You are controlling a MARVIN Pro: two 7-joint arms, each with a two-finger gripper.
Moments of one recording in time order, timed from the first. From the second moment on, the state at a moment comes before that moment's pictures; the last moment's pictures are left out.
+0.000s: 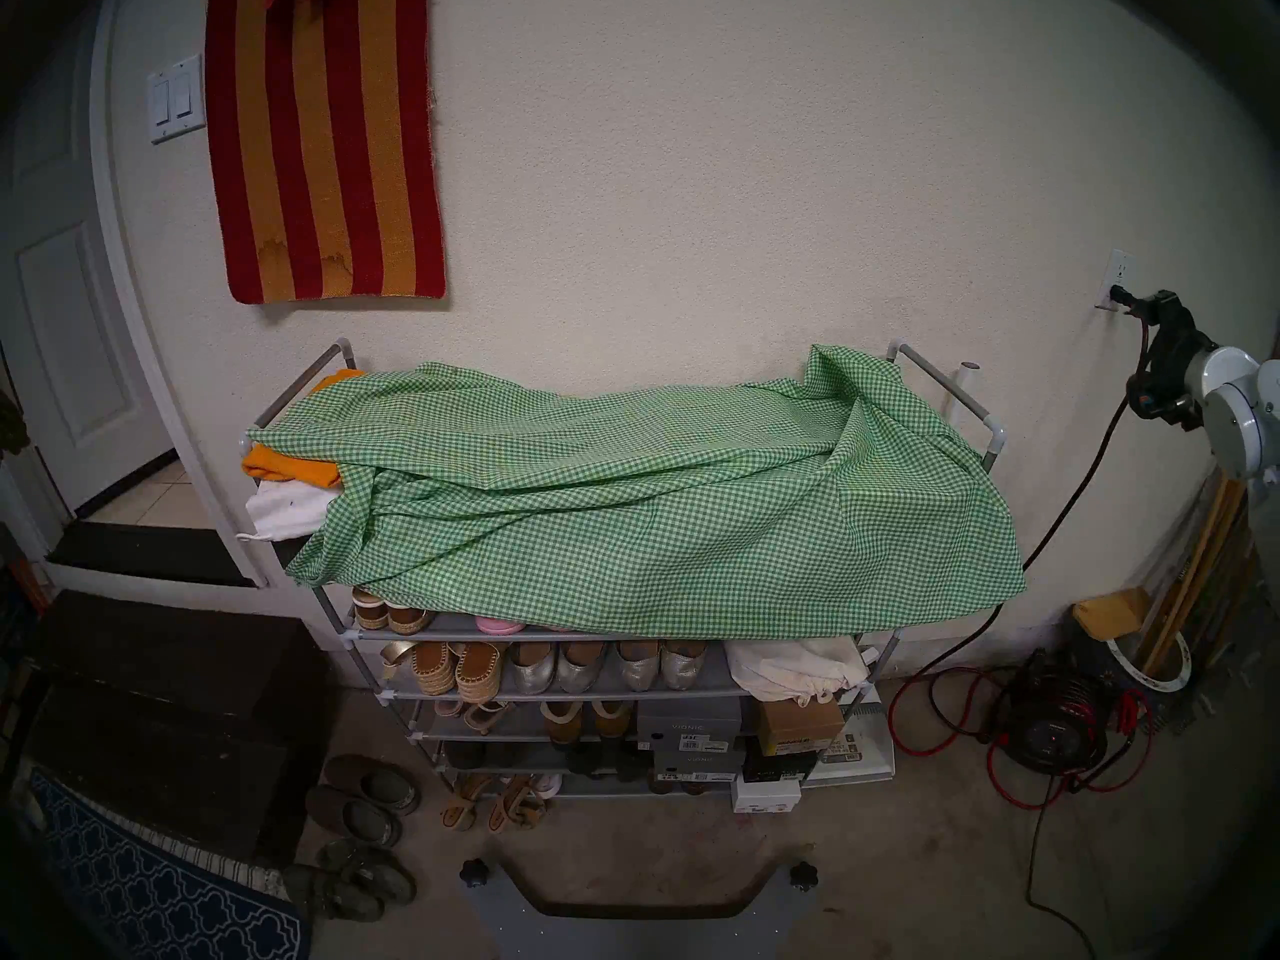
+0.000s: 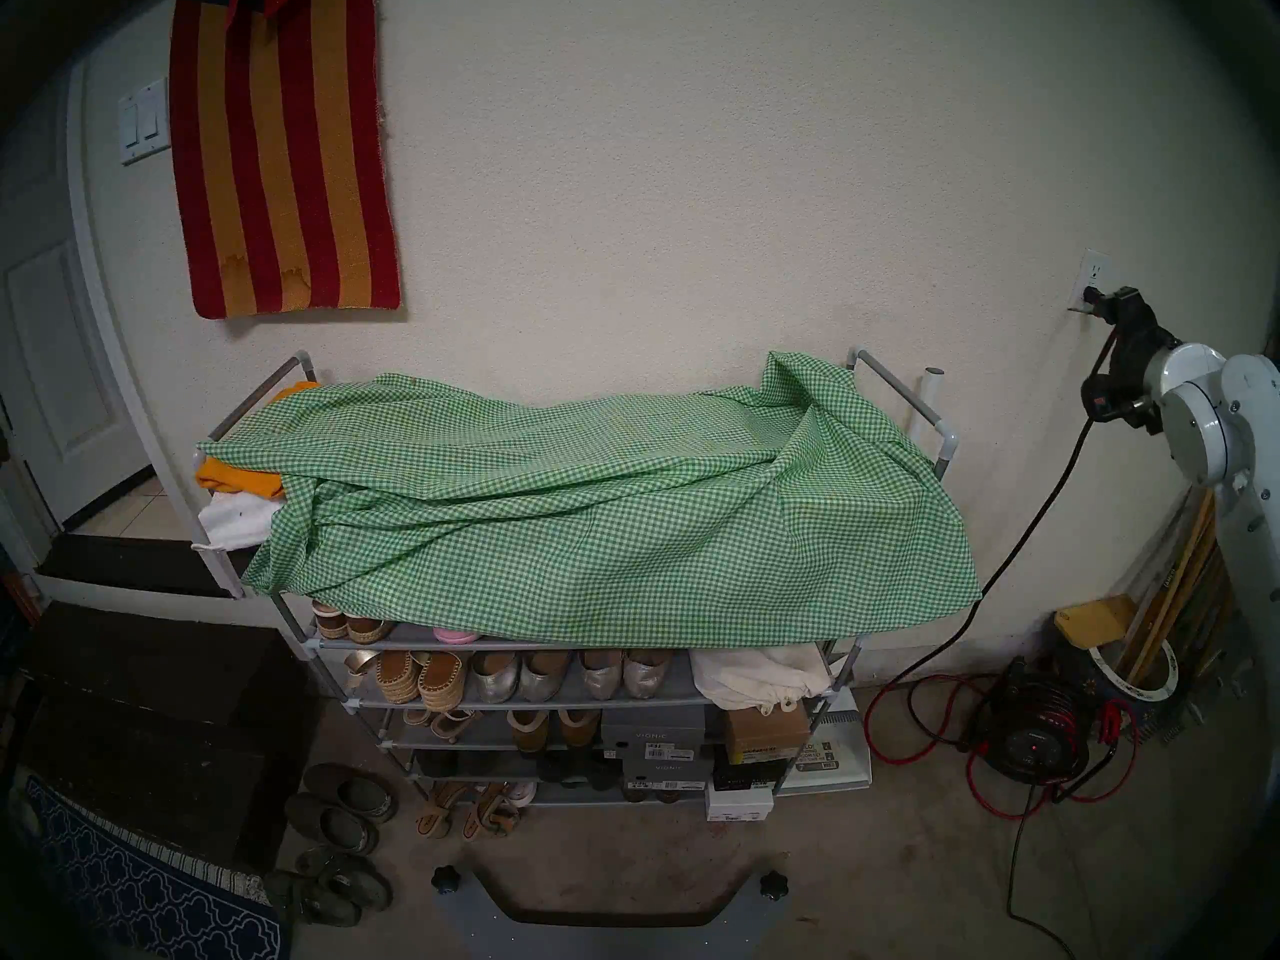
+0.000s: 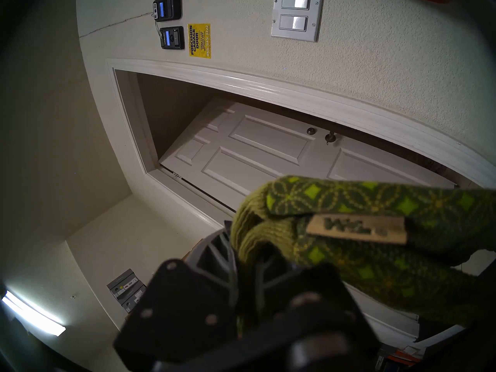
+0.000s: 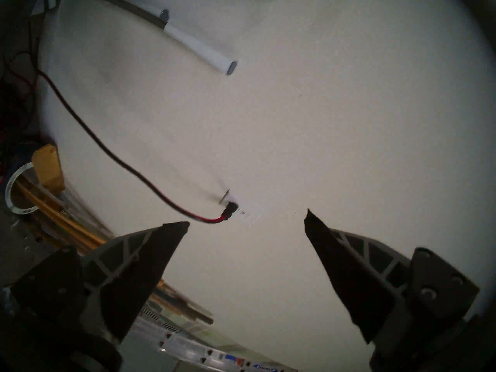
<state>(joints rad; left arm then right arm) 1.81 -0.40 -2.41 -1.04 0.23 -0.28 0.20 -1.52 -0.41 1.94 -1.86 -1.04 0.01 0.70</state>
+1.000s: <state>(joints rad) 1.80 -0.41 -2.41 -1.05 0.24 -0.27 0.20 -1.51 -0.68 1.91 -2.31 -0.55 0.24 0.59</state>
